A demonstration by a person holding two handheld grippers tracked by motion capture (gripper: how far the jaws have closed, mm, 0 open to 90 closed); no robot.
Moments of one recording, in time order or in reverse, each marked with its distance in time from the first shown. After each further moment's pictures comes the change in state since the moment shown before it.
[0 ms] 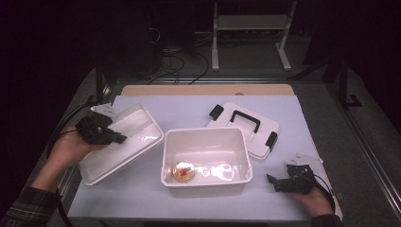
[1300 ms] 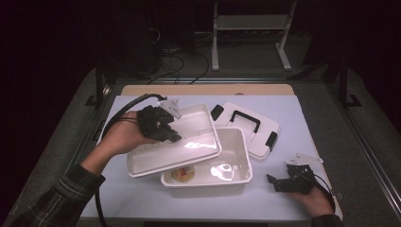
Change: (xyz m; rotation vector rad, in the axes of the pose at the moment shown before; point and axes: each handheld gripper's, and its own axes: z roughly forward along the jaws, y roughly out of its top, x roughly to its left) left arm -0.090 0.126 0.031 0.011 -0.181 0.359; right arm 0.000 0.000 0.000 -0.001 0.001 -0.001
